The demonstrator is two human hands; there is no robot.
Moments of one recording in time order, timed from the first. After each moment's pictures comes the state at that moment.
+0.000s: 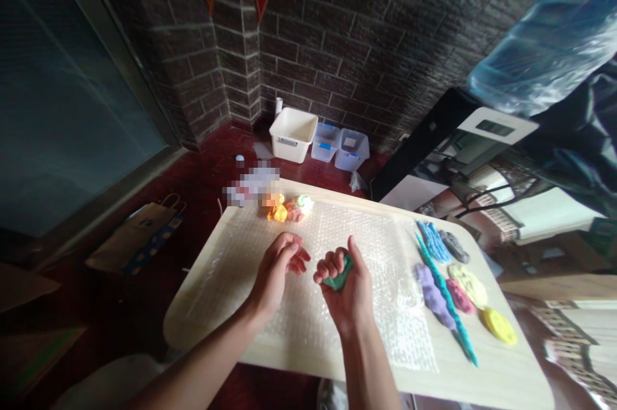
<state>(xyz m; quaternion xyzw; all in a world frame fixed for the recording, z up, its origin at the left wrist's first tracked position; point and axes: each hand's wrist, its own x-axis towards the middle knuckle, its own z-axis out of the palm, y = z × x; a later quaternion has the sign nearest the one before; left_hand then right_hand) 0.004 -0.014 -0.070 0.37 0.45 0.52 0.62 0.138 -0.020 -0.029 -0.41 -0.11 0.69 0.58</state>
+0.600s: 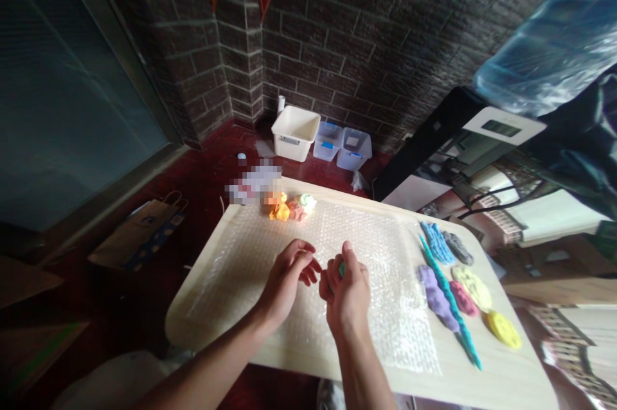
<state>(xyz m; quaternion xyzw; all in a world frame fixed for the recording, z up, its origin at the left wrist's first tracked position) 0.015 -0.023 -0.063 0.37 0.43 0.49 0.66 0.120 -0.027 -0.037 -0.54 -0.15 0.56 0.61</state>
